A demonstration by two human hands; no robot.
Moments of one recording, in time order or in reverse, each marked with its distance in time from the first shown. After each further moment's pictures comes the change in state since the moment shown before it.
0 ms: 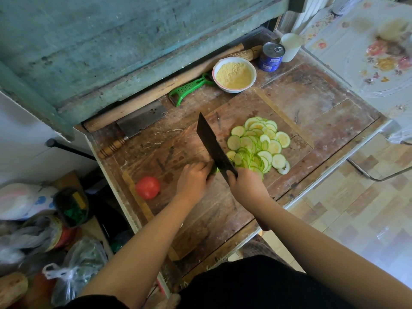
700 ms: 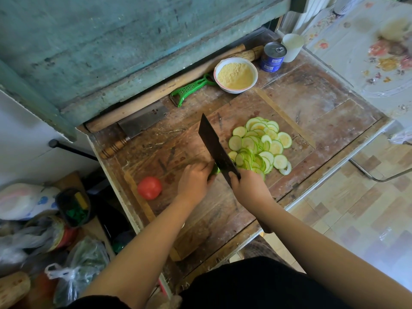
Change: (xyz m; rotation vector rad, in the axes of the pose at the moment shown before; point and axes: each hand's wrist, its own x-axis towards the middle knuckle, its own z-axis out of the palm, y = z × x) left_hand -0.001 0.002 0.000 -0.052 0.047 -0.014; right_hand -0.003 0.004 0.002 0.036 0.006 -0.003
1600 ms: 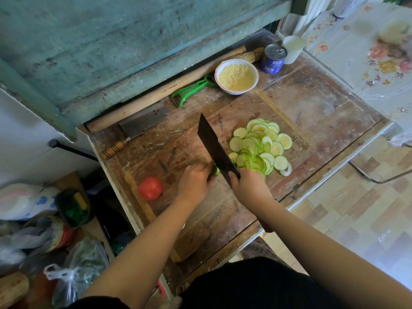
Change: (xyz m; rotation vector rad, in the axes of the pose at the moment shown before) left_hand 0.000 0.001 -0.003 -0.025 -0.097 -0.072; right_hand -0.001 -0.010 -0.007 -0.031 -0.008 -0.003
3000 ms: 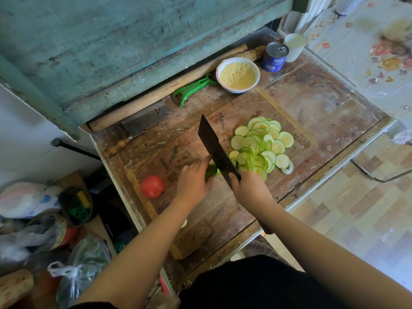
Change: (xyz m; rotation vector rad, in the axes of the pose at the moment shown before) left_hand -0.007 -0.003 -0.009 -0.053 -0.076 -0.119; right_hand -0.007 0.002 0.005 0.024 -0.015 0.013
